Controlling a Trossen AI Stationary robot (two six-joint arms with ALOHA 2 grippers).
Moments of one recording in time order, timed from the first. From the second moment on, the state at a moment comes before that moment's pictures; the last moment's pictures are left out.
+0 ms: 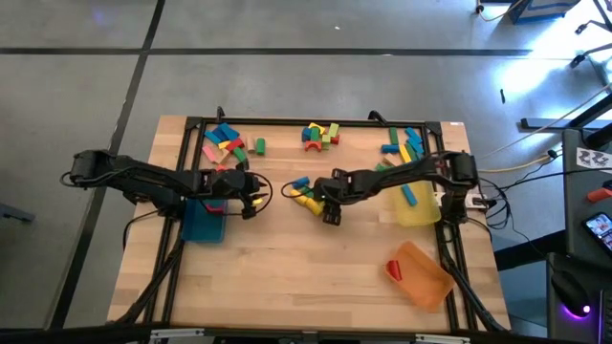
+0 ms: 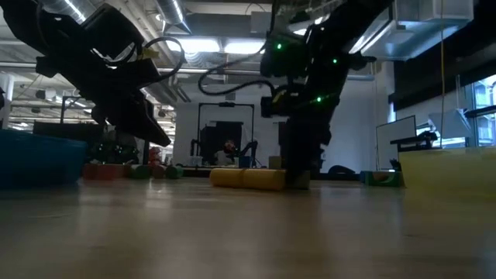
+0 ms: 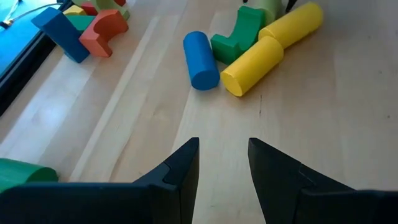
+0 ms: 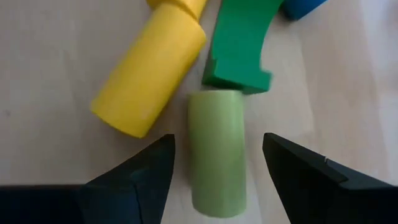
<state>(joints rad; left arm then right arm) 0.09 1.14 0.35 0.11 -0.24 0.06 -0.04 1.90 1.18 -0.47 0.16 0.10</state>
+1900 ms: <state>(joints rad) 0.09 1.14 0.35 0.09 -0.24 0.08 0.47 1.44 1.18 -1.33 -0.26 1.21</state>
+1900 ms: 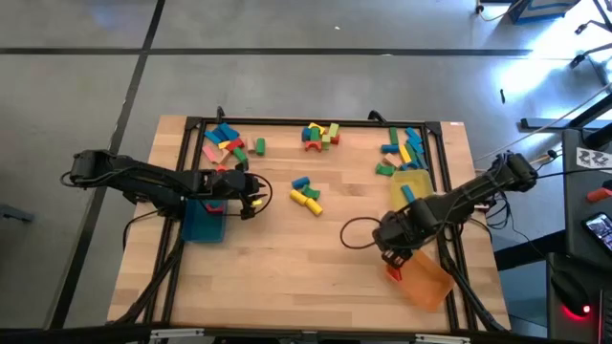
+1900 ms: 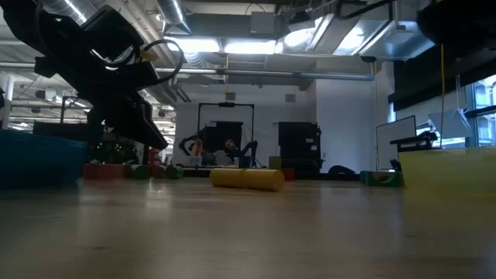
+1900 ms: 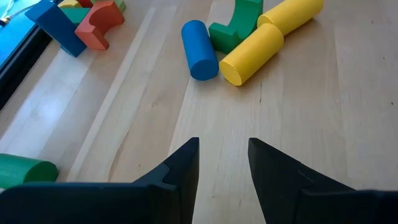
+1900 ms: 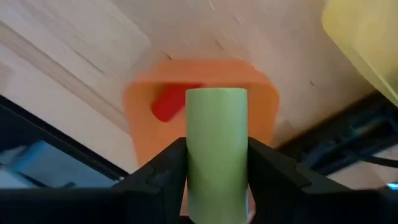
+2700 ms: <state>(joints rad) 0.09 1.14 0.35 0.09 -0.24 0.07 0.70 1.44 0.97 -1.18 -0.23 1.41</state>
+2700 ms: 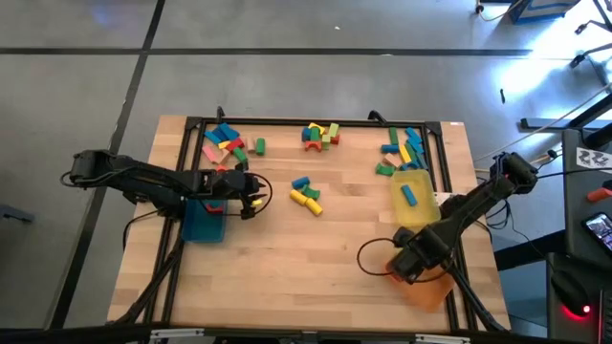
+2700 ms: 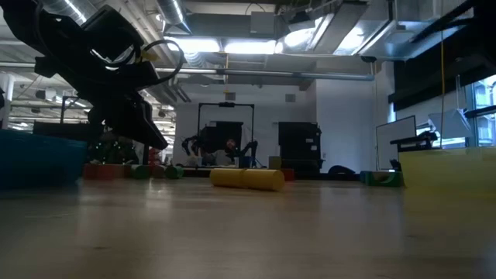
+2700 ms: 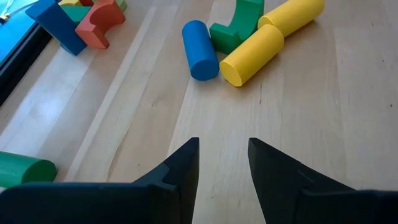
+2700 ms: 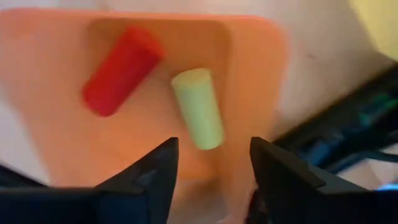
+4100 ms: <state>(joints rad) 0.09 1.14 0.35 0.11 -0.24 0.07 0.04 1.51 0.97 -0.29 0.53 0.33</state>
